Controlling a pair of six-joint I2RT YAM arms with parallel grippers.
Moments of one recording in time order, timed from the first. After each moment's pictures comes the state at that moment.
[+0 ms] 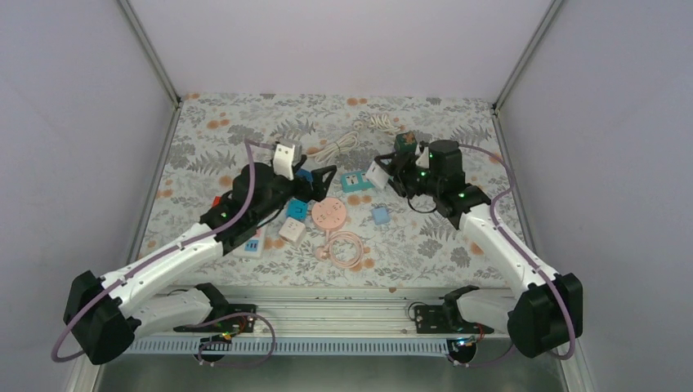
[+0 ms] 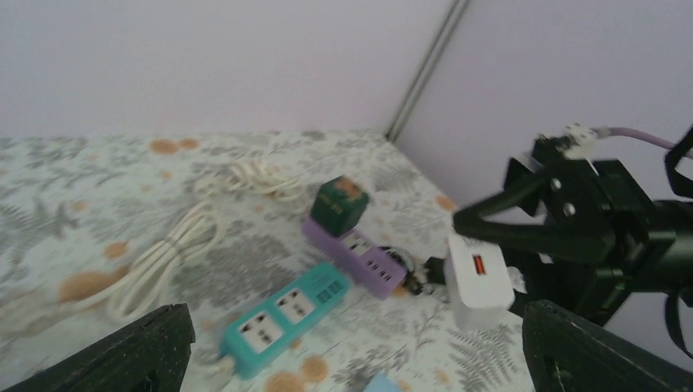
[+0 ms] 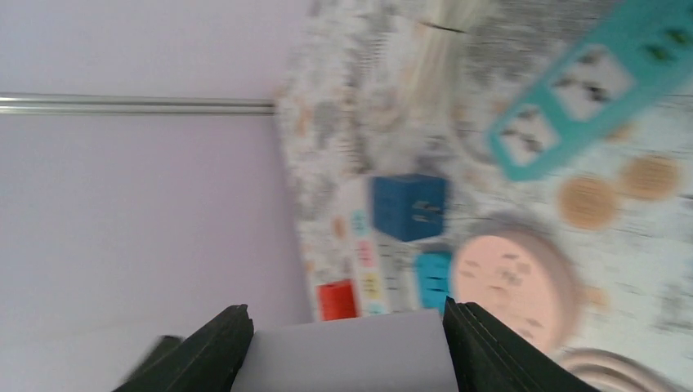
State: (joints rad) left arm -0.71 1.04 0.79 0.04 -0.01 -0.41; right arm 0.37 1.17 0.85 -0.25 -0.42 1.16
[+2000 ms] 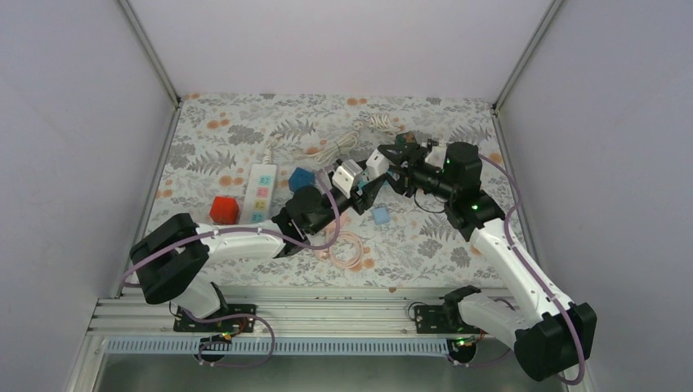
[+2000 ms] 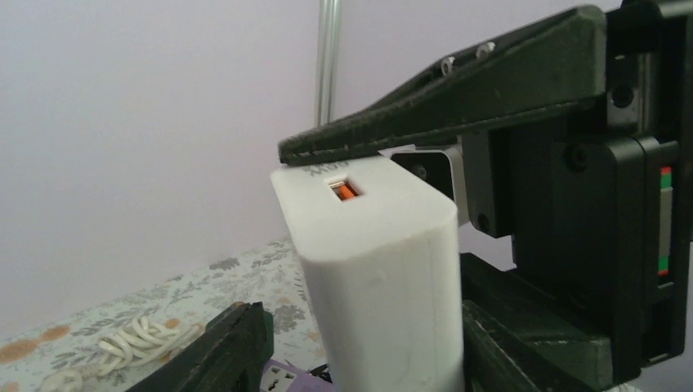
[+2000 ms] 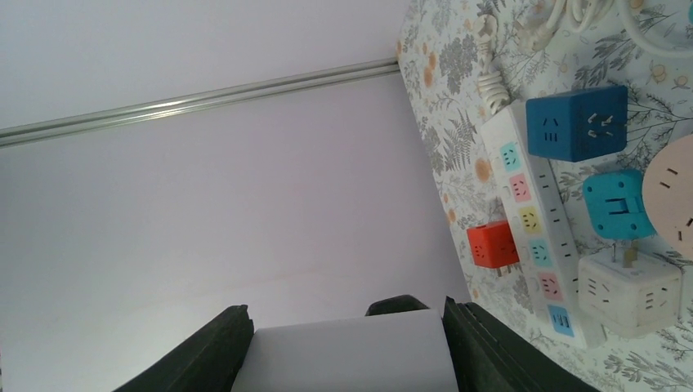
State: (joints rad) left arm -1.01 1.53 0.78 0.91 -0.13 -0.08; right arm 0.37 1.02 0.87 -0.09 -0.58 1.56
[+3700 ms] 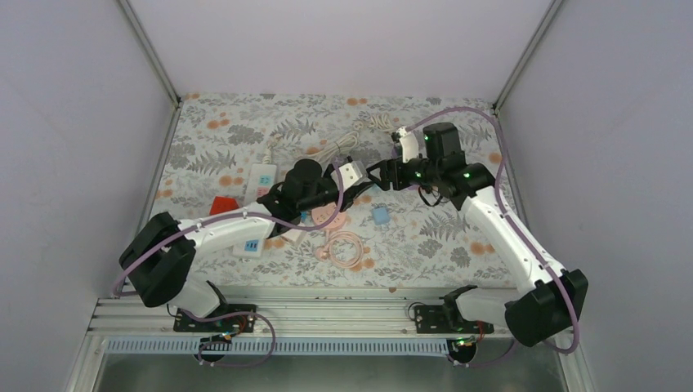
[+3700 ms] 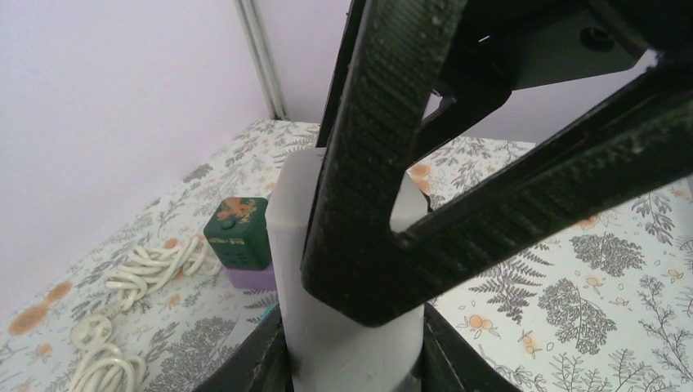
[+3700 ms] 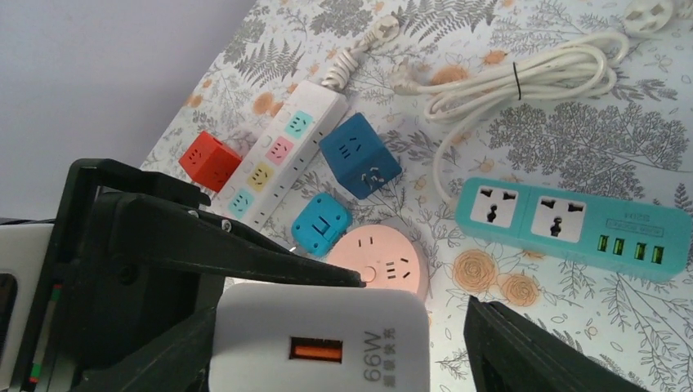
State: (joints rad) left arm -0.84 1.49 0.88 0.41 0.24 0.19; right arm 0.40 1.23 1.16 -0.63 -0.49 0.17
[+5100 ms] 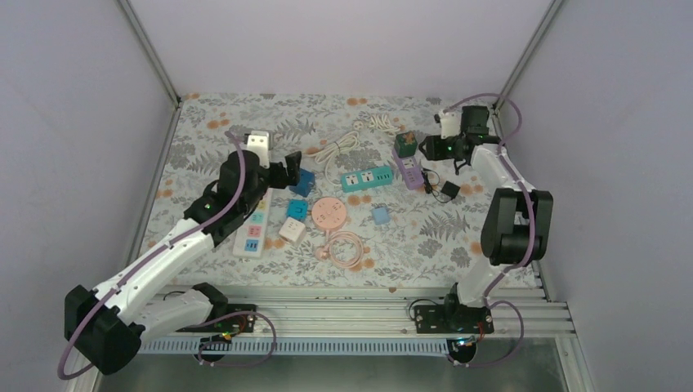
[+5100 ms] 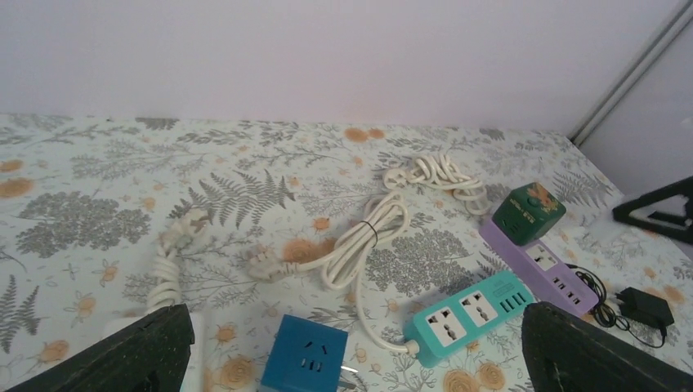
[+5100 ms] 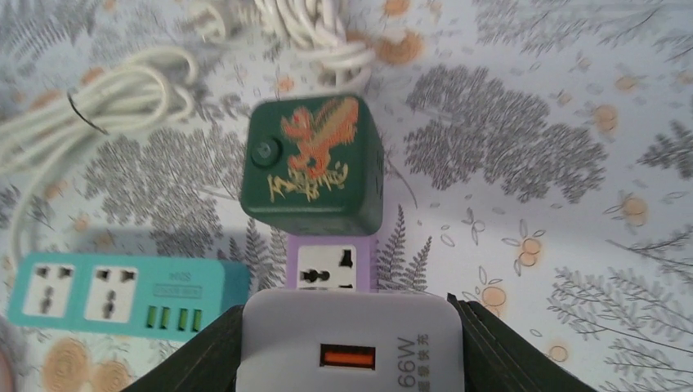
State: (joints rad) left arm -0.59 1.04 0.85 -0.15 -0.23 -0.35; right arm -0.04 1.71 1.30 -0.46 -0.37 -0.14
